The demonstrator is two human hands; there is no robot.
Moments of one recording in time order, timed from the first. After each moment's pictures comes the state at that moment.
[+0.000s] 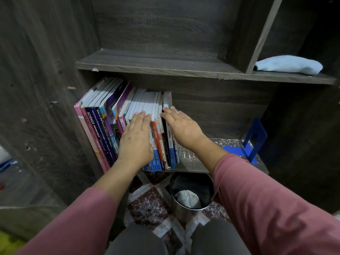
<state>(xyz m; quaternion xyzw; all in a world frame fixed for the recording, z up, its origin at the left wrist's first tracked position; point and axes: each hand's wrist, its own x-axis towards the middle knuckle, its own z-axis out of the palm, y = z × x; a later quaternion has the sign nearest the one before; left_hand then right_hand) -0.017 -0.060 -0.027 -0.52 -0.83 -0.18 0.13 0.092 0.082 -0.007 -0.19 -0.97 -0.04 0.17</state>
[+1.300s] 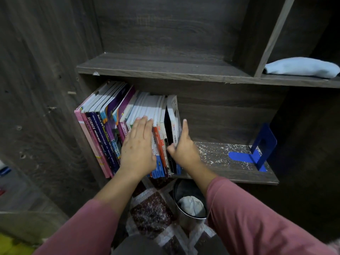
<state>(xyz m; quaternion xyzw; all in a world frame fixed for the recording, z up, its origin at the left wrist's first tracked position) -0.013 -0.058 -0.030 -0.51 -0.83 -0.16 0.14 0.081 0.076 -0.070 -0.41 -0.83 0.28 0.23</state>
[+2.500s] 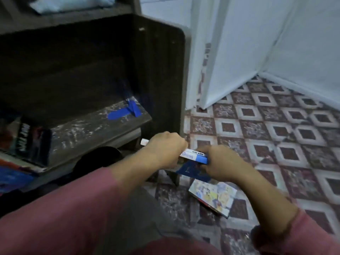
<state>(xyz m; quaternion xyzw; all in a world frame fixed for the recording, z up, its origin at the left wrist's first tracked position) 0.393 0.021 -0.042 -0.89 -0.43 0.11 0.00 0.561 -0.012 -0.073 -0.63 -0.75 0.20 -0.02</state>
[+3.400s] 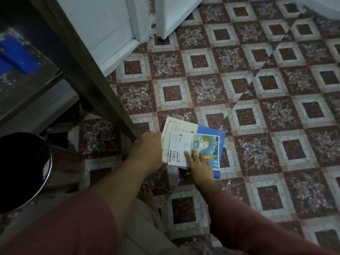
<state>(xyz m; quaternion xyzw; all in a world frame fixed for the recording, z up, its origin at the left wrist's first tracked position) 0.462 0.073 -0.283 -0.81 -0.52 0.15 -0.23 0.622 -0.033 -0.426 -0.73 -0.60 0.27 -0.20</state>
